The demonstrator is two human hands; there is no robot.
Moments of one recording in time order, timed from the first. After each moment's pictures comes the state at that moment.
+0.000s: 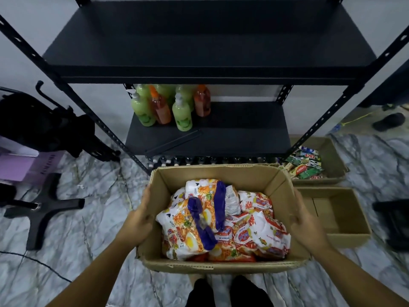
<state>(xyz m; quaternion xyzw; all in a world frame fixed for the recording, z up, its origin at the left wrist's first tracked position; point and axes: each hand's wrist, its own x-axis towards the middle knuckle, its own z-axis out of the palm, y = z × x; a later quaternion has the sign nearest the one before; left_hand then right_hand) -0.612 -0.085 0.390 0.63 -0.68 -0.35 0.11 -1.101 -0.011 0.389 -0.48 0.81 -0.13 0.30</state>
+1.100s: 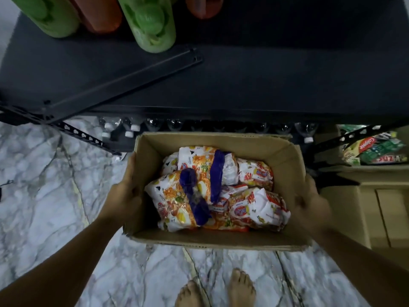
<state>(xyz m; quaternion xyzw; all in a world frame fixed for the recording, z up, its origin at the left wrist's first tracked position) -0.629 -0.287 -0.001 0.68 -0.65 -0.33 0.09 -1.089 -0.198 -0.018 -0.44 0.86 -0.05 0.26</state>
